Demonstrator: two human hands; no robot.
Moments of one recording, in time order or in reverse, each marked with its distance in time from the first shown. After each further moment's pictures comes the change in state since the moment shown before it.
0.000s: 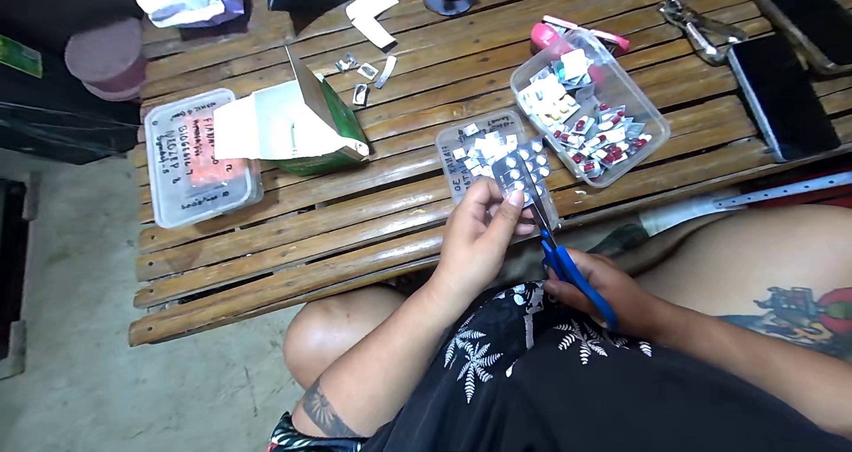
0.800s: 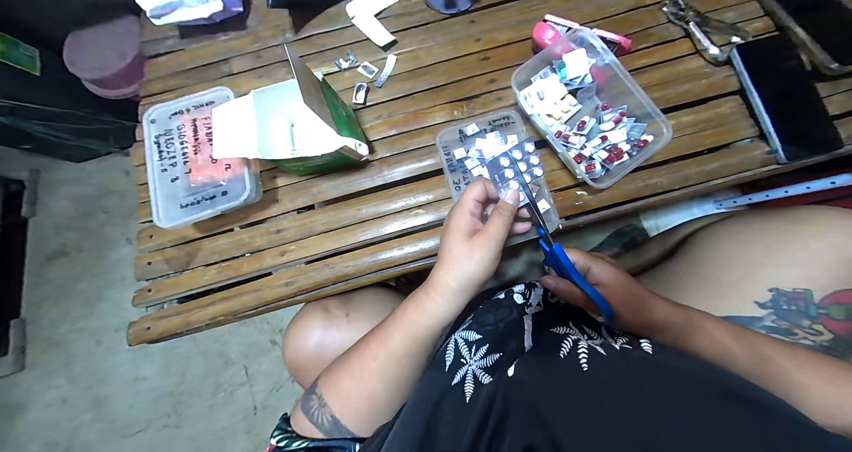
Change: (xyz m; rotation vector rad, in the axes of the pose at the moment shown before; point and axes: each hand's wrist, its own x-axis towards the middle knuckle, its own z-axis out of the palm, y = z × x) left_hand 0.002 0.001 -0.001 -0.035 0.045 -0.088; right_hand 0.003 -0.003 -0.002 -0.031 0.000 0.088
